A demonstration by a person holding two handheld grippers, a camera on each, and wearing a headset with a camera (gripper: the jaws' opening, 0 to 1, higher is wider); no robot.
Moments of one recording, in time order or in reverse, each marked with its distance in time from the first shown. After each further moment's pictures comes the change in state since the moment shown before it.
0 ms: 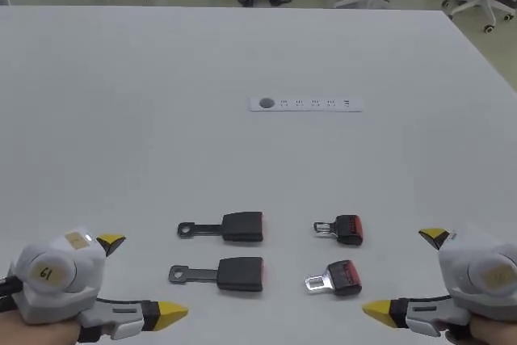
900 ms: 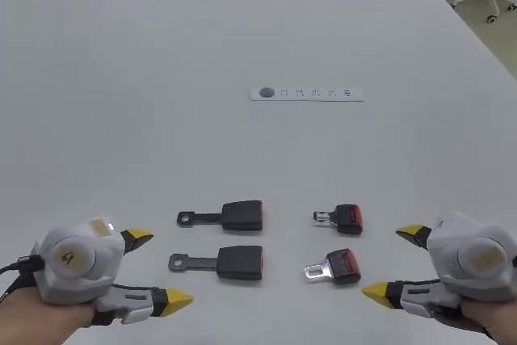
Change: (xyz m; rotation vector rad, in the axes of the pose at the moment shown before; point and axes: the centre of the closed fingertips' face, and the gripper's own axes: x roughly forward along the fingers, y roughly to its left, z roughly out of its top) left arm 0.015 -0.023 -0.001 0.107 0.054 -0.101; right arm 0.008 0.014 0.003 -0.090 0.029 0.088
